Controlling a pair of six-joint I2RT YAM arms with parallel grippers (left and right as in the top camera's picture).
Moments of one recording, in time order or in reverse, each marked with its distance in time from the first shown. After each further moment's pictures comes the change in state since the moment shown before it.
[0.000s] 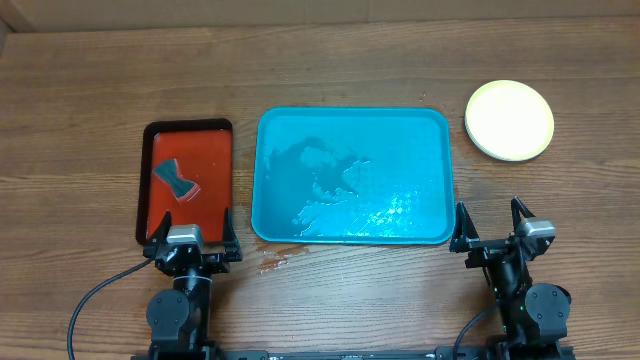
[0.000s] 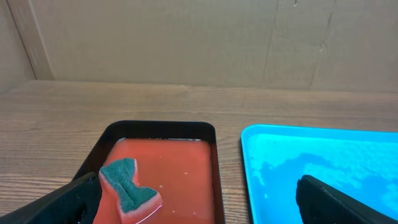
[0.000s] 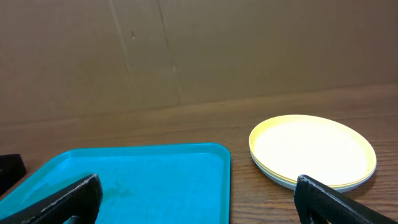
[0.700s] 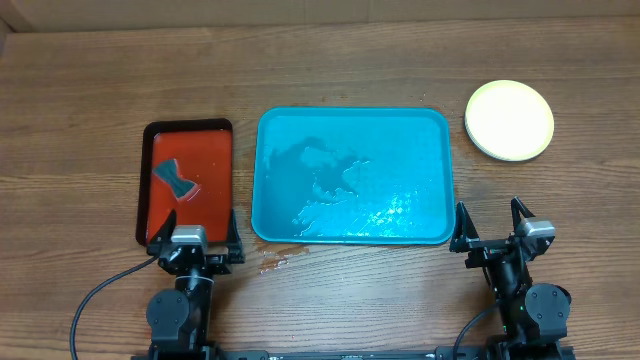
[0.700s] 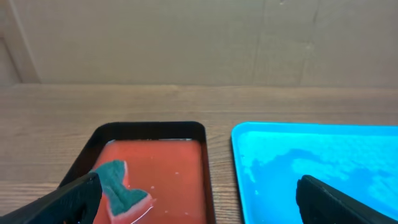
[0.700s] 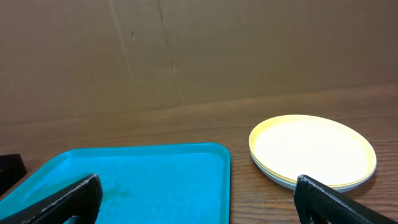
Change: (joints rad) left arm 0.000 0.000 0.000 -0.002 0.040 0.010; right arm 0.000 0.000 0.000 0.000 0.000 0.000
